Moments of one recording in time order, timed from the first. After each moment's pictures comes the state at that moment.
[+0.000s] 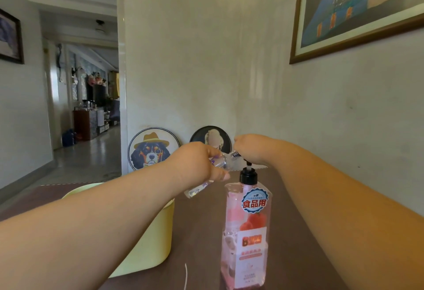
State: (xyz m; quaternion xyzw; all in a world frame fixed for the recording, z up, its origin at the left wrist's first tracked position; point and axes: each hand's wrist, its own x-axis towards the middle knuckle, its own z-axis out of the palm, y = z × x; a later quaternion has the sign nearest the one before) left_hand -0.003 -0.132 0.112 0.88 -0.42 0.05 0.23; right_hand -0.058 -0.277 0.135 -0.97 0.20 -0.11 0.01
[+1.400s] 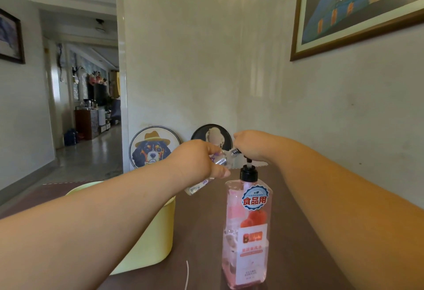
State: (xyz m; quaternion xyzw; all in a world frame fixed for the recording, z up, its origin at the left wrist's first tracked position) left_hand -0.001 -0.134 0.109 0.88 -0.41 0.05 0.24; right_hand -0.057 -0.275 0.136 -0.98 0.13 -0.09 -0.16
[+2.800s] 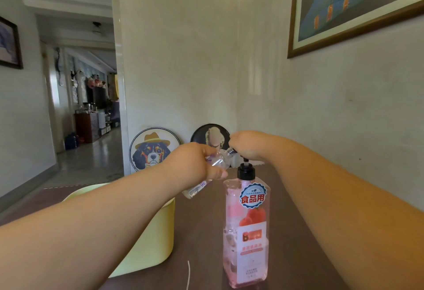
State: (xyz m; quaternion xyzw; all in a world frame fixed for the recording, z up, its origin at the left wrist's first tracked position) left_hand -0.010 -0.132 0.109 0.89 -0.41 0.06 0.21; right_hand -0.057 -0.272 0.136 -0.97 0.10 -0.05 -0.20
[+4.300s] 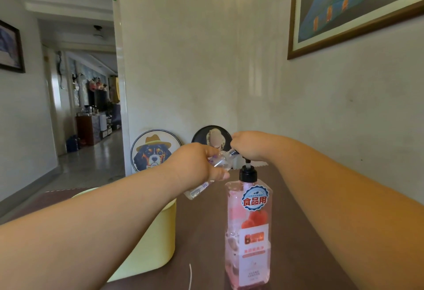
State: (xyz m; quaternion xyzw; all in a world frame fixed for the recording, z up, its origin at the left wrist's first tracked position) left_hand -0.008 -0.132 0.111 0.88 -0.41 0.06 0.24; right_hand -0.058 -0.277 0.137 -0.98 0.11 -0.08 -0.17
